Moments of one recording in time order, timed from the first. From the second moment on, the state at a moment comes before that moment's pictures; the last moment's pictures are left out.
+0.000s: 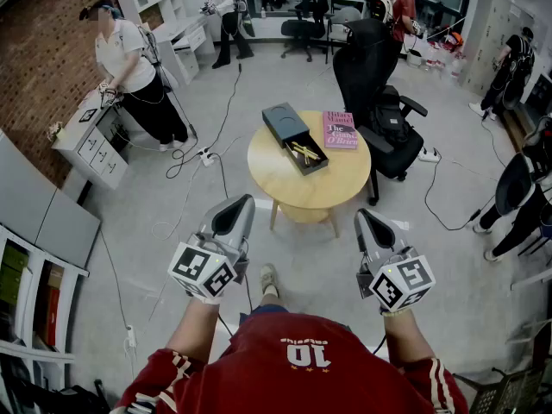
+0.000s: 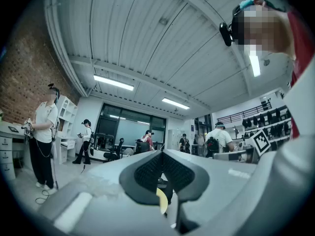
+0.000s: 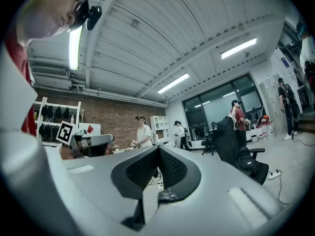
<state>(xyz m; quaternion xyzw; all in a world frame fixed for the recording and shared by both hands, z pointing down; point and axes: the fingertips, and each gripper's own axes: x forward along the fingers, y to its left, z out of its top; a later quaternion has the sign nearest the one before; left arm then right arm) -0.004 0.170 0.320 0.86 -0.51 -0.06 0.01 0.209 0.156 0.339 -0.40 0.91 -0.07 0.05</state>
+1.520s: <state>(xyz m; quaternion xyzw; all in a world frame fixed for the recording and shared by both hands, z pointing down) -0.019 0.163 0.335 0.85 -0.52 -0.05 0.03 0.194 0.143 0.356 -0.39 0.91 -0.10 0.06</state>
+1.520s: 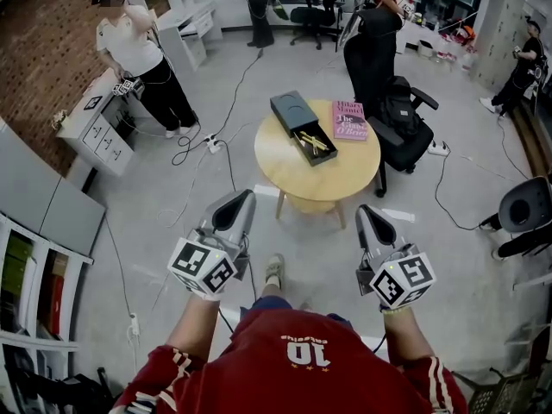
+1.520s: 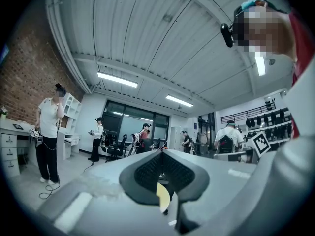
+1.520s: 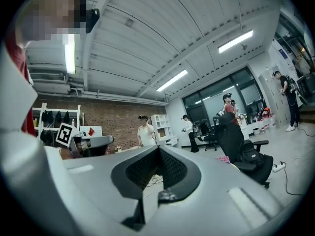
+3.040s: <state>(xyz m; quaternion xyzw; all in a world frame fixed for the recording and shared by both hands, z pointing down) -0.116 -0.014 0.327 0.85 -0.52 -0.06 0.05 0.072 -0.042 0.328 -0.36 0.93 -0.09 0.04</state>
